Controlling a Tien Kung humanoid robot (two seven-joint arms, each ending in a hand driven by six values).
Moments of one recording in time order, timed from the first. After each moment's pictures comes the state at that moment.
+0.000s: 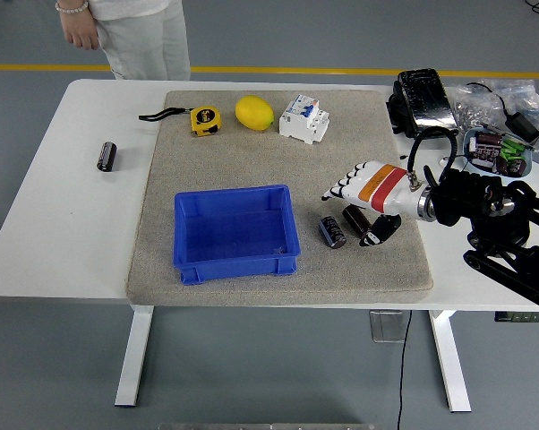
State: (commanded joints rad) left arm -0.16 0.13 -0.30 -0.20 0.35 0.27 0.14; right arm 0.96 -0.39 0.21 1.04 -2.07 -0.06 0.15
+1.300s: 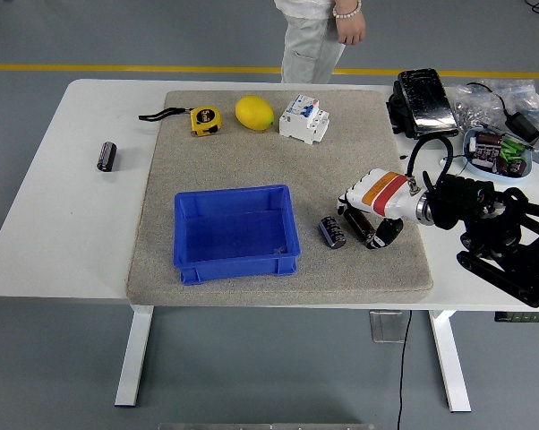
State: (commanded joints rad) left arm -0.17 0.13 -0.30 -0.20 0.35 0.27 0.15; right arm 0.97 -0.32 0.15 0.88 -2.00 -0.11 0.17
